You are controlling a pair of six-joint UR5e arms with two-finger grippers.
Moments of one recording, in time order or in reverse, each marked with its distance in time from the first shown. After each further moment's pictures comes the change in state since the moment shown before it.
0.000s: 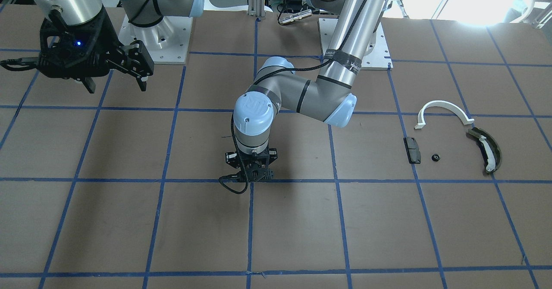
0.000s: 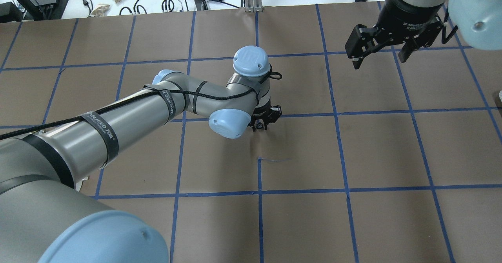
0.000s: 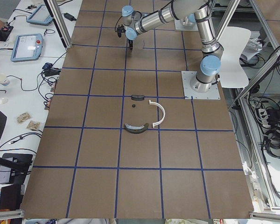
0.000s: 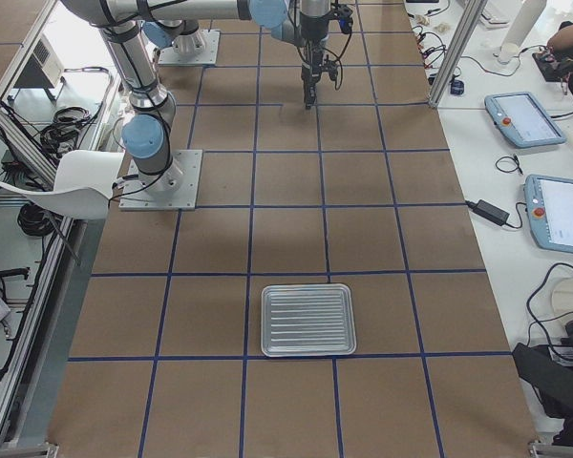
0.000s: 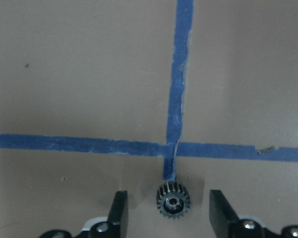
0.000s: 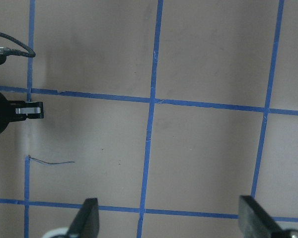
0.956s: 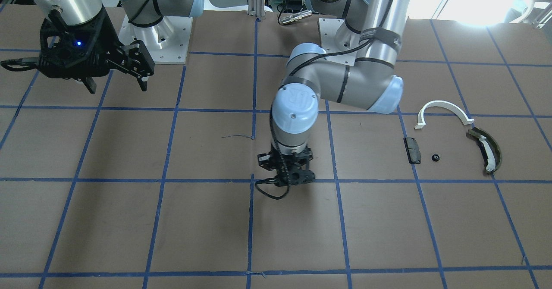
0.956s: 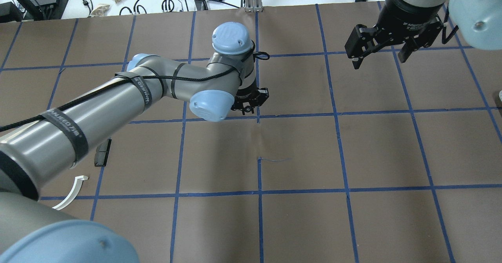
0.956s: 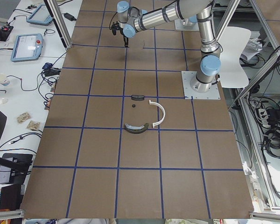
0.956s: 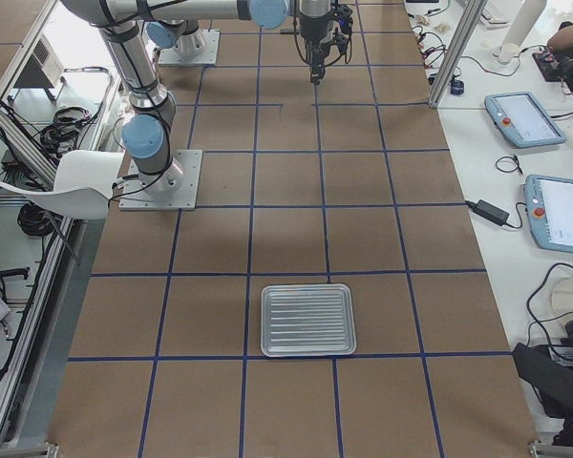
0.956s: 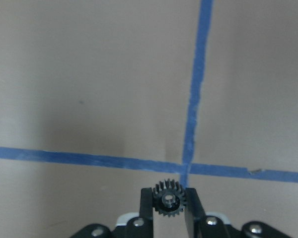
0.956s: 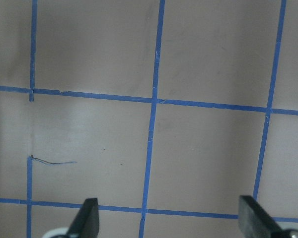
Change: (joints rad) left arm 0.174 0.138 0.020 -0.192 0.067 0.141; right arm 0.000 -0.001 0.000 0.000 0.009 0.000
